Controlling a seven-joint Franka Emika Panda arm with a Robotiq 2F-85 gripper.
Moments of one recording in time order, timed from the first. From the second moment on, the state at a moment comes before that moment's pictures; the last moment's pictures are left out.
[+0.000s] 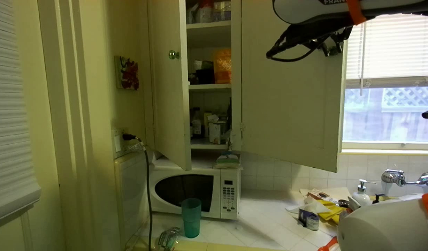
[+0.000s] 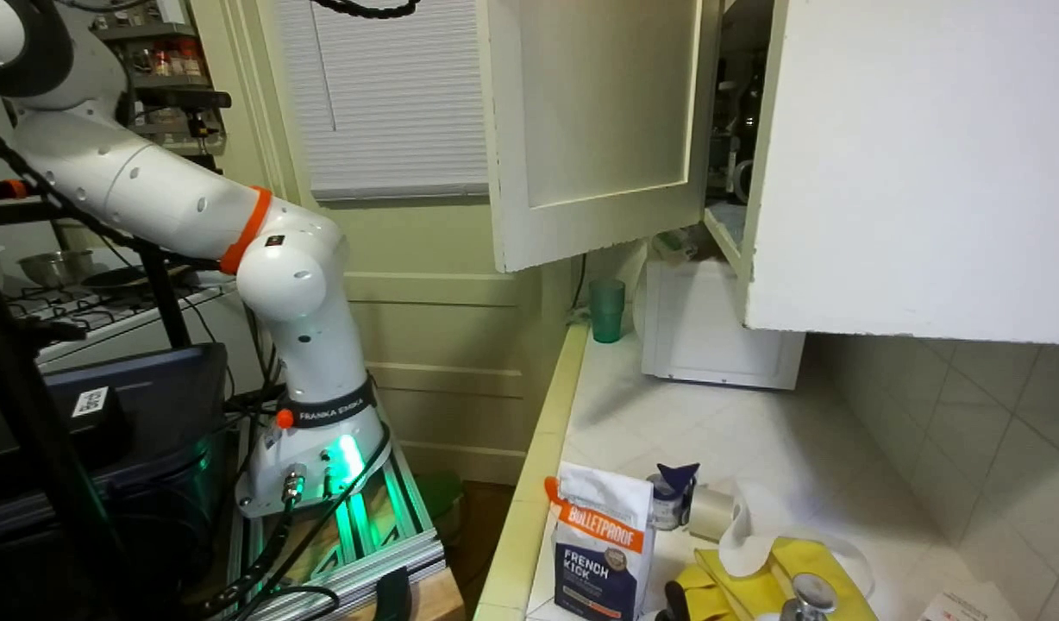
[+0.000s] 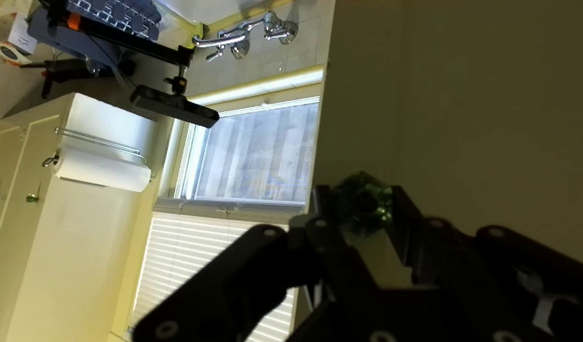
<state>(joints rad) -0.23 -0.98 0.19 -2.07 -0.84 1.49 0.94</state>
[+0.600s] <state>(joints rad) -0.20 -0.99 0.22 -2.08 -0.84 1.47 1.08</state>
